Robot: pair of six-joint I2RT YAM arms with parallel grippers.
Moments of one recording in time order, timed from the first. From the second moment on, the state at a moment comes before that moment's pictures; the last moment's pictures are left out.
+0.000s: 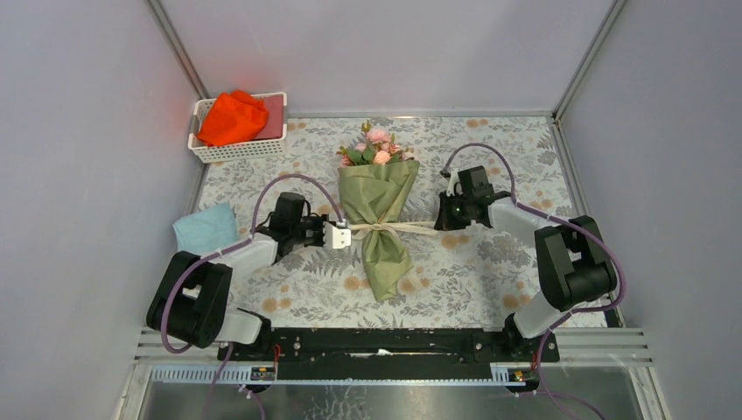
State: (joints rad) left arm -0.31 1.38 0.55 0.04 0.49 1.22; right arm 0.32 1.61 0.87 -0.26 -0.28 0.16
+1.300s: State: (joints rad) left arm -0.20 1.35 0.49 0.05 0.67 1.38; right arm 0.22 1.65 0.87 -0.28 -0.41 0.24
